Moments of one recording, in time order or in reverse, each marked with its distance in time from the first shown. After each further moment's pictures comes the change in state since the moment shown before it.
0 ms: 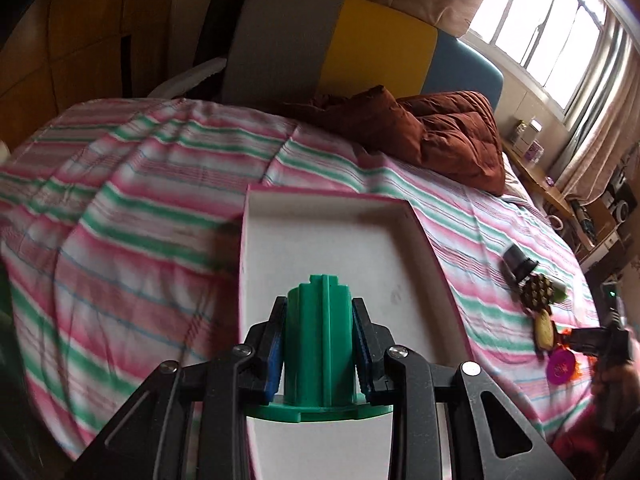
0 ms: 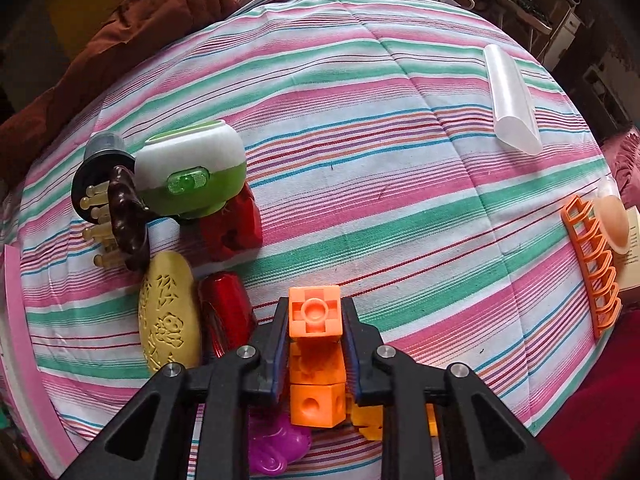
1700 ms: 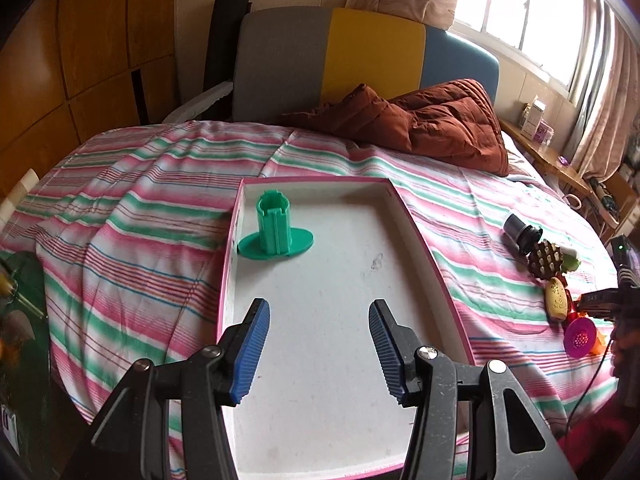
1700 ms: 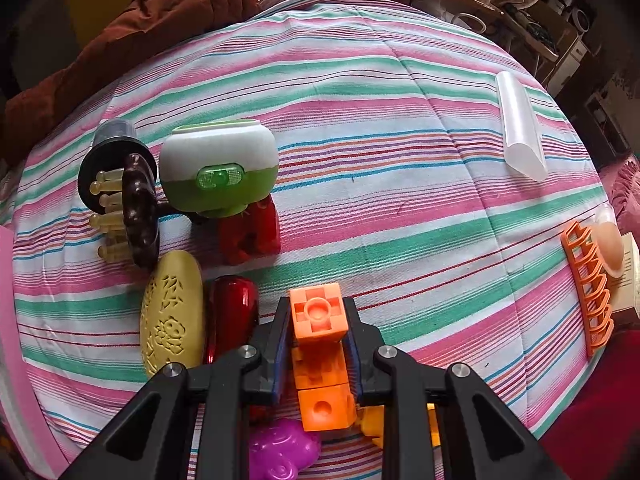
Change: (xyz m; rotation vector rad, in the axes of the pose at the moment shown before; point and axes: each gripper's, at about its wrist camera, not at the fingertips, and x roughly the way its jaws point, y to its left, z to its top) left arm -0.034 -0.052 -0.055 0.070 -0.060 0.126; right arm -0.024 -0.068 -0.011 -0.074 -0.047 -0.040
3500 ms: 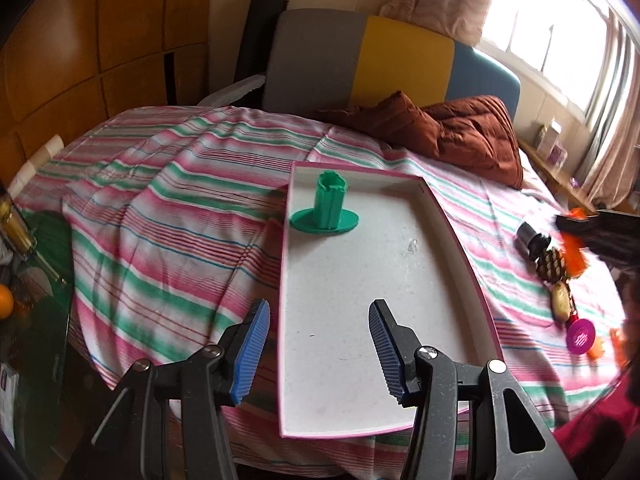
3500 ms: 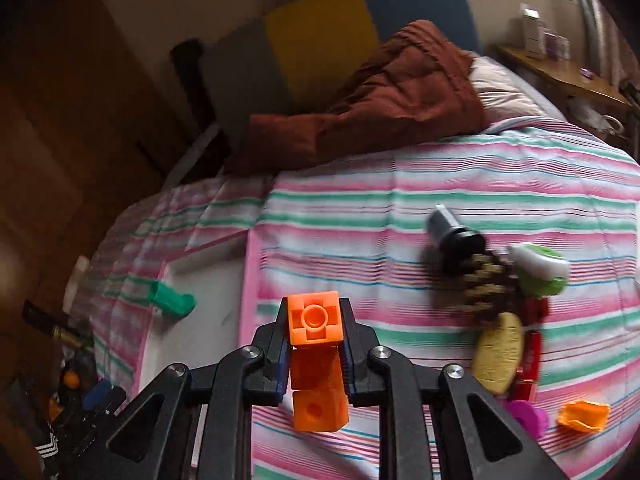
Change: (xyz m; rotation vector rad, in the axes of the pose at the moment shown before) left arm -0.028 0.049 -0.028 -0.108 -0.017 0.019; right arm -0.084 0.260 0.015 -0.296 -0.265 0.550
